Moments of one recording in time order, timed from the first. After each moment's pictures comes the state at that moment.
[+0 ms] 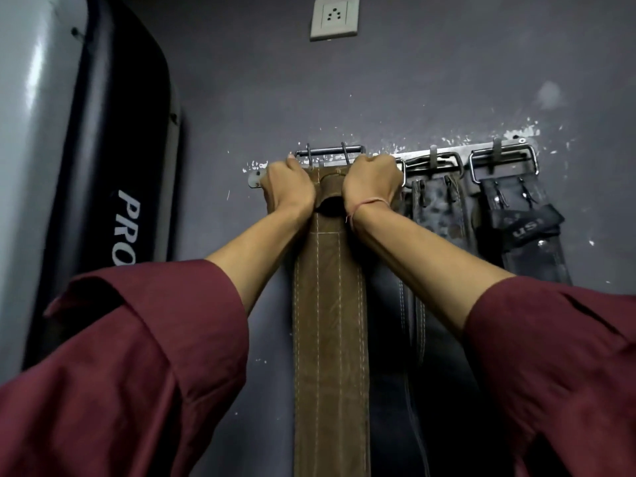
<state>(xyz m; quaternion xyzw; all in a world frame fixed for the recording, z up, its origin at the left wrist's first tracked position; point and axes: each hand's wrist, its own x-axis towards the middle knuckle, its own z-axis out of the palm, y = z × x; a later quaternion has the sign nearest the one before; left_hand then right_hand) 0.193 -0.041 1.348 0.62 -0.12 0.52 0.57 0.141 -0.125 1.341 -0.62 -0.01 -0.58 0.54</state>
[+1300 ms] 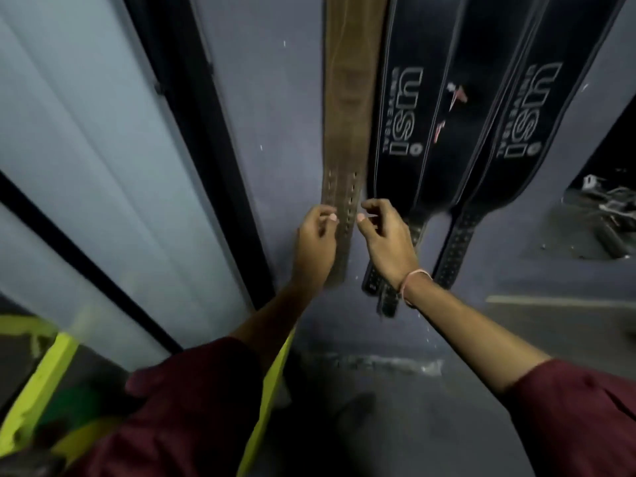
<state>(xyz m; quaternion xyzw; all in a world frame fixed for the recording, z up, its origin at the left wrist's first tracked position) -0.008 0.078 0.760 0.78 -0.12 0.10 0.61 -0.047 -0.041 0.777 -0.83 0.07 -0.20 0.51</state>
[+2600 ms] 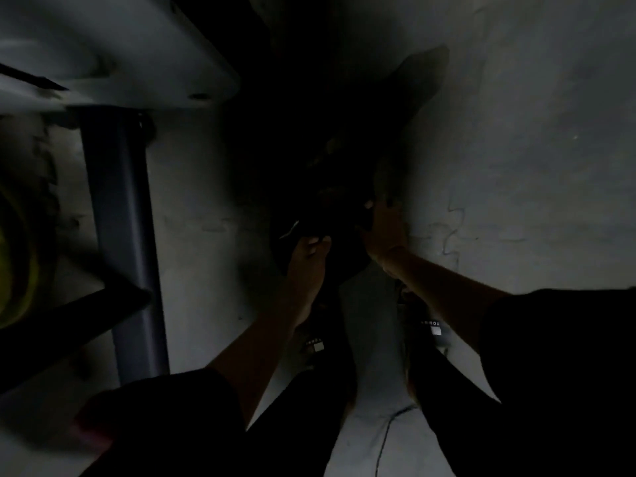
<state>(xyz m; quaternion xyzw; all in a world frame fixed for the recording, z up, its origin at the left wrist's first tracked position) -0.225 0.163 -0.153 0.70 0.35 -0.43 0.45 -0.219 0.025 -0.208 -0.82 0.30 0.30 0.37</state>
